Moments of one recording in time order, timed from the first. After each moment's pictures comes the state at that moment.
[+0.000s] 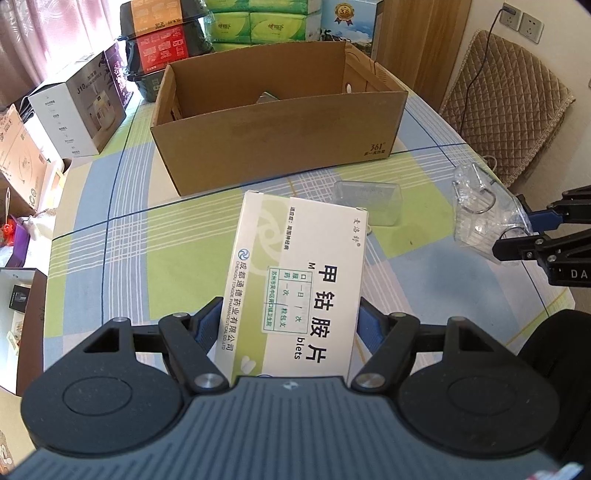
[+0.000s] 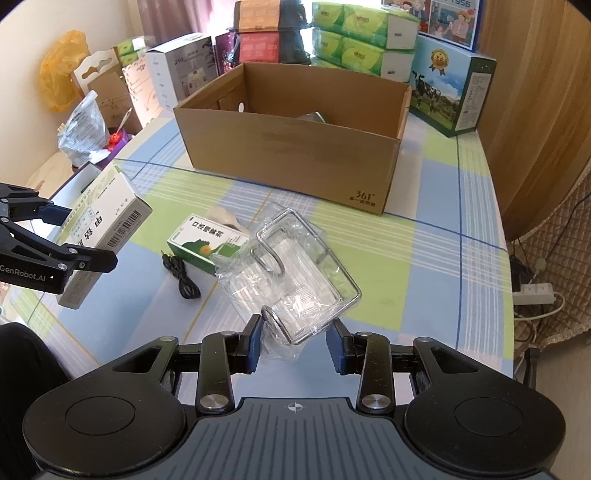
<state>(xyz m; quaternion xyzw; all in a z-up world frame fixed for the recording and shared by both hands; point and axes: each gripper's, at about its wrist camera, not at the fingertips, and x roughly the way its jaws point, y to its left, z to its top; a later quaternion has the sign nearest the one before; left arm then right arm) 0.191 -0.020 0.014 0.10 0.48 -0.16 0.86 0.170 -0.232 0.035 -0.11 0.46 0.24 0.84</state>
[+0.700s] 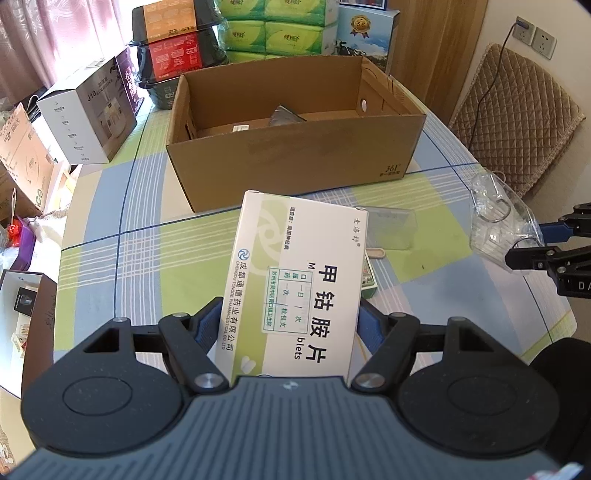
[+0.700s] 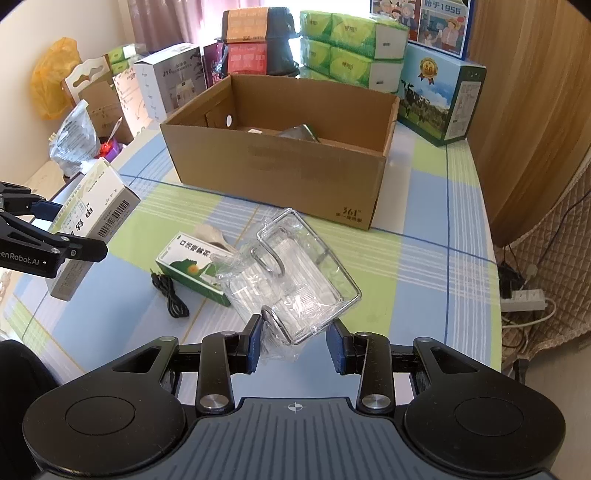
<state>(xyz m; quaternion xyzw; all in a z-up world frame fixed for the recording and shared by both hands) 0.215 -0.013 0.030 0.09 0.47 -0.15 0.86 0.184 -0.232 0.047 -0.11 0.46 0.23 0.85</state>
